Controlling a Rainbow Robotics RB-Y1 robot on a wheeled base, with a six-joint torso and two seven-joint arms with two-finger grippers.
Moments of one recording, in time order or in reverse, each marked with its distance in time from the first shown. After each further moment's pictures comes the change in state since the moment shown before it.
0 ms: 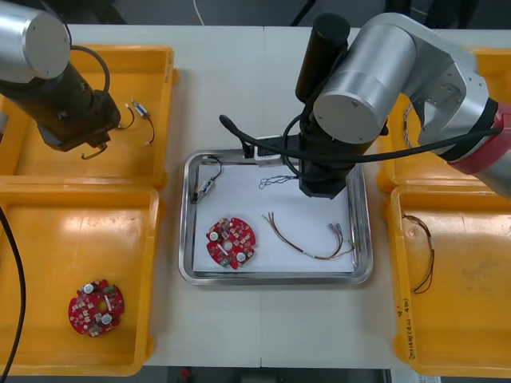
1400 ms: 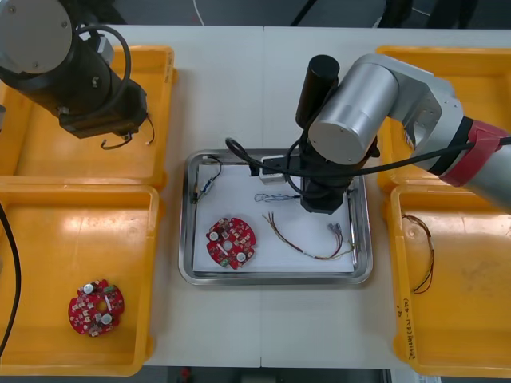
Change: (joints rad) right arm 0.000 -0.002 0.116 0.126 -0.032 -0.110 0.000; left arm 0.003 0.000 -0.038 -0.297 0.146 0.111 -0.150
